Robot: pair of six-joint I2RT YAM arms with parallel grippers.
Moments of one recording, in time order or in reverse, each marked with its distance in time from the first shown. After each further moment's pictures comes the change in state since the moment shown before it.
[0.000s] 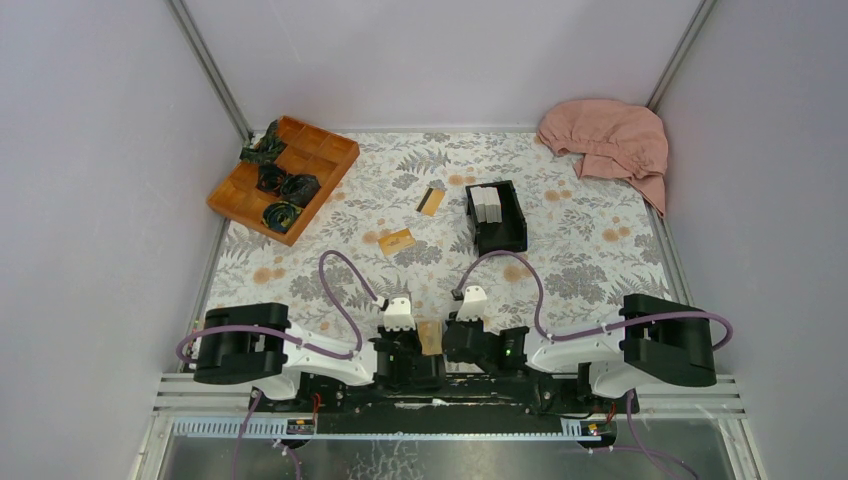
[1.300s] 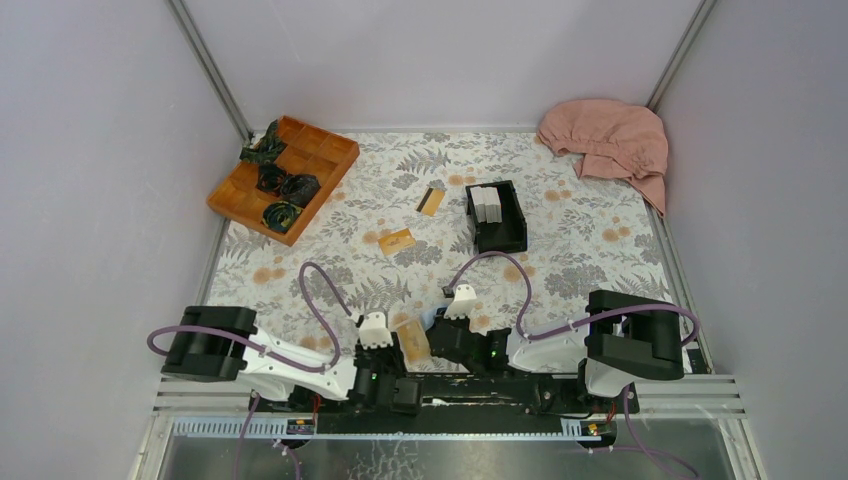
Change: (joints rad) left arm -0.162 -0.161 -0.030 -0.338 0.087 -0.343; right arm 0.005 0.160 0.037 0.222 0.060 0.018
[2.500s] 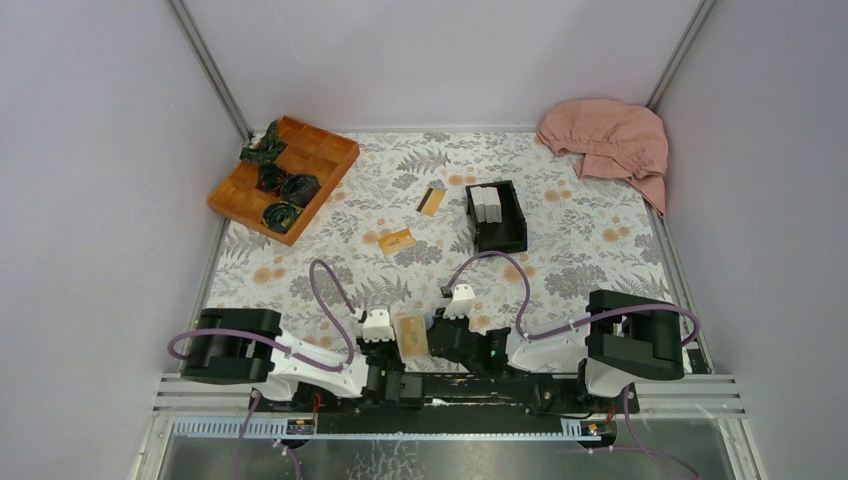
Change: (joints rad) left arm 0.046 0.113 -0.023 0.047 -0.143 0.036; right arm 0.002 -0.003 0.010 -0.019 -0.004 -0.021
